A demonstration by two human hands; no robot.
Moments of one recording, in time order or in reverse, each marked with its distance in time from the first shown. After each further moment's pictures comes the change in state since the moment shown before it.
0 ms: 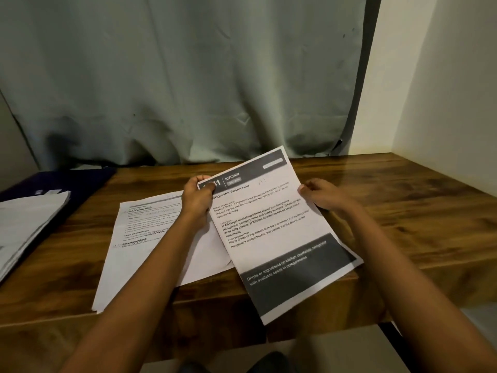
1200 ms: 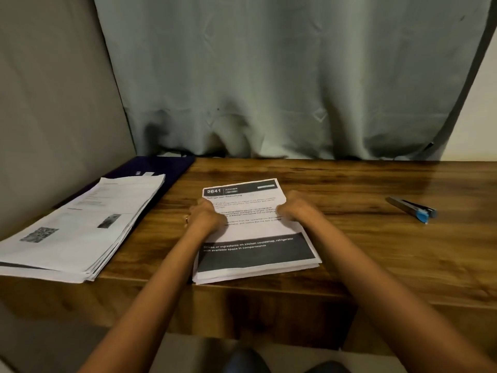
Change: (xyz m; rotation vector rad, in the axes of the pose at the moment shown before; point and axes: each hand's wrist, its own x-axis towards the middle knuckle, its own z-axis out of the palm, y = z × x) left_hand -0.007 0.015 -0.158 1.126 0.162 -0.232; right_hand 0.003 -0.145 0.178 -0.342 -0.133 -0.002
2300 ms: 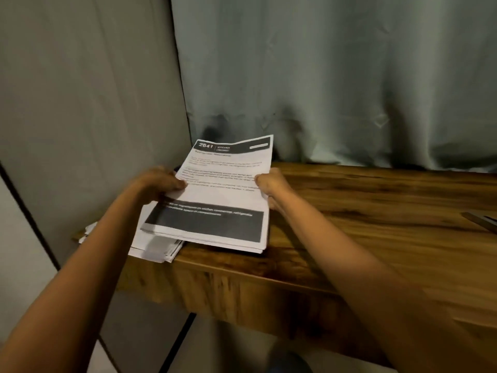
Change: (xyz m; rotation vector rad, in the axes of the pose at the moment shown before) left_hand 0.020 -0.111 -0.186 -0.259 0.012 0.008; right_hand -0.011 -0.169 0.054 1.059 -0.155 -0.143
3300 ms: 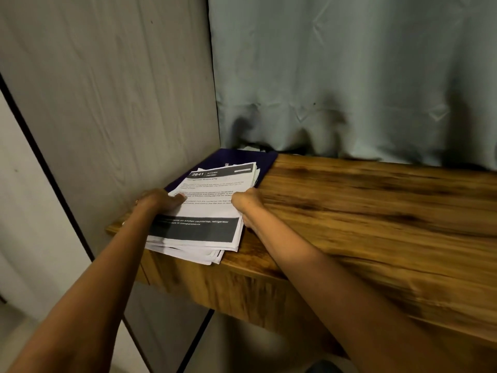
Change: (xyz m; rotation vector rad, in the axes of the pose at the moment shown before) left_hand 0.078 -0.126 -0.036 0.519 0.146 -0.244; right_hand 0.031 0.066 0.144 -0.103 -0.006 0.135
